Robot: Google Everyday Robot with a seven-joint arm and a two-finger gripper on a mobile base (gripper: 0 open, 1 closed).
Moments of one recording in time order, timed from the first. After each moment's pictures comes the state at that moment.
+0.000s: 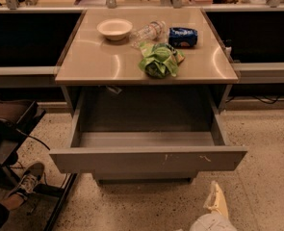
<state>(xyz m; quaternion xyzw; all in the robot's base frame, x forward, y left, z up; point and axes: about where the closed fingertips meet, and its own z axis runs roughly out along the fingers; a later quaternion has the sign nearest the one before) 0.310 -0.106 0.692 -0.33 0.85 0.00 0.41</state>
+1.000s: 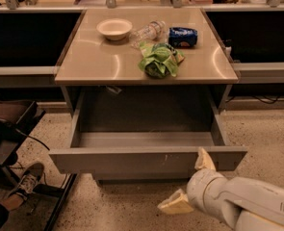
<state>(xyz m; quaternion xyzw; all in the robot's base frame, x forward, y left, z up) 0.402 -0.114 0.670 -0.42 0.82 0.01 0.40</state>
